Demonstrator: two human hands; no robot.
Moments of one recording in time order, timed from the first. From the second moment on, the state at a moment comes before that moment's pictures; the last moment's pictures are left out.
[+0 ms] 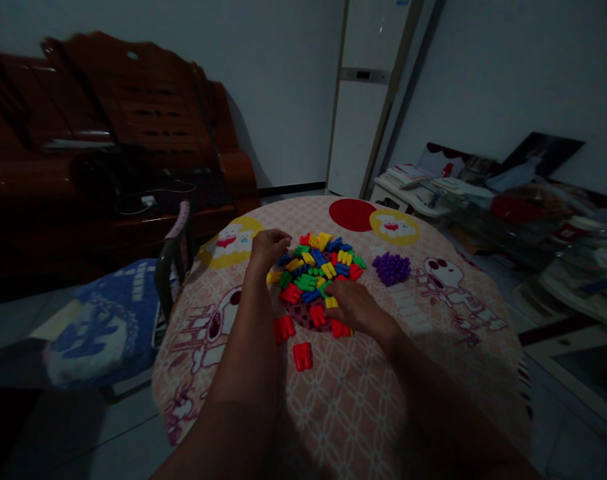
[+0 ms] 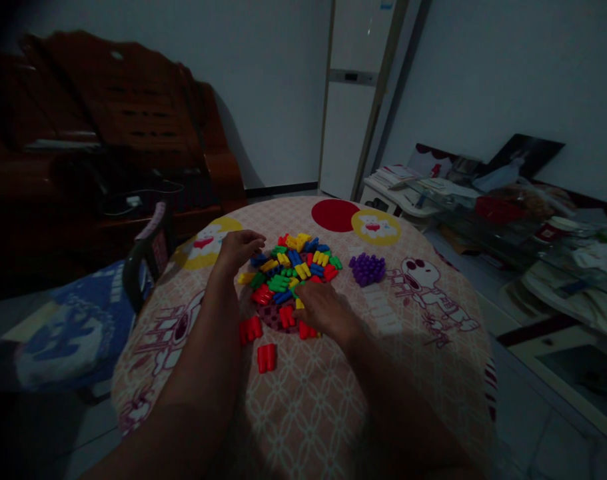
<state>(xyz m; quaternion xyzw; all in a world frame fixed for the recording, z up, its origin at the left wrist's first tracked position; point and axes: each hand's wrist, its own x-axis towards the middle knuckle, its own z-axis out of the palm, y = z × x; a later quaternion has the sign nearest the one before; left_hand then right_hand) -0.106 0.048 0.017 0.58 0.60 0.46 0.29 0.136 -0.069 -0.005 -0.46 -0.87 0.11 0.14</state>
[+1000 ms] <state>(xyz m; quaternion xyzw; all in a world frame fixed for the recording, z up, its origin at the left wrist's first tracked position) -0.093 0.058 0.012 0.61 0.60 0.43 0.30 0.259 -0.036 0.059 -0.62 -0.66 0.06 0.41</state>
